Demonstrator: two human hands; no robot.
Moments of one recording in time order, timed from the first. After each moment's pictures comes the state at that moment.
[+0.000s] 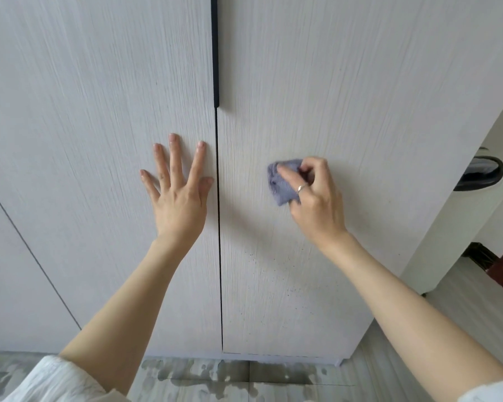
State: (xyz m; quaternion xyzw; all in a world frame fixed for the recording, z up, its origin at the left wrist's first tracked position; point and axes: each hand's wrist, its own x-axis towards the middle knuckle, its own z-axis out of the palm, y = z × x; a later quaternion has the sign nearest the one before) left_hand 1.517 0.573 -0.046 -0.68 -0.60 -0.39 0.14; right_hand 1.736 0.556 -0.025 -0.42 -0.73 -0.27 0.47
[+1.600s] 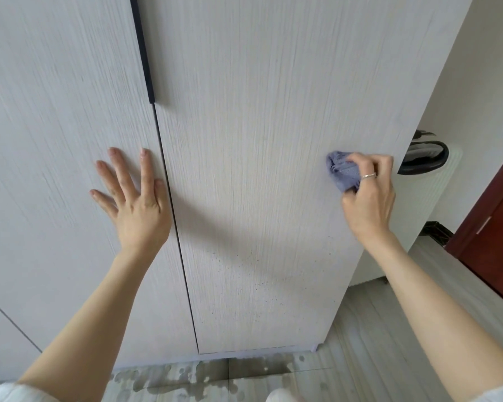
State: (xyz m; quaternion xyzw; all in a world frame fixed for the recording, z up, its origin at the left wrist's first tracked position) left_hand 1.539 0.579 -0.064 -0.62 -0.63 -0.46 0.07; right_hand 1.866 0.535 -0.034 -0.58 -0.57 -0.28 0.51
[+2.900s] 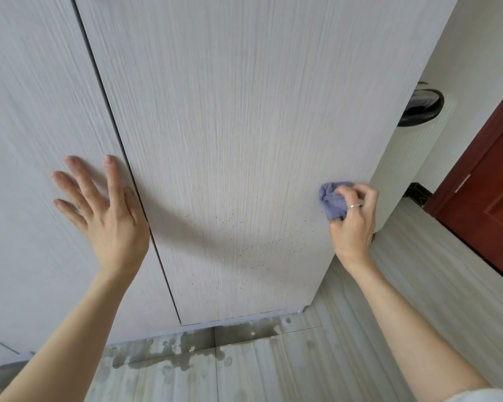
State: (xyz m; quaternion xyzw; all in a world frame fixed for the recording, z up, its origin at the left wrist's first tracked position) left_hand 1.549 0.581 -0.162 -0.61 -0.61 -0.48 0.10; right_hand 1.888 0.527 -0.180 -0.62 -0.54 -0.23 0.52
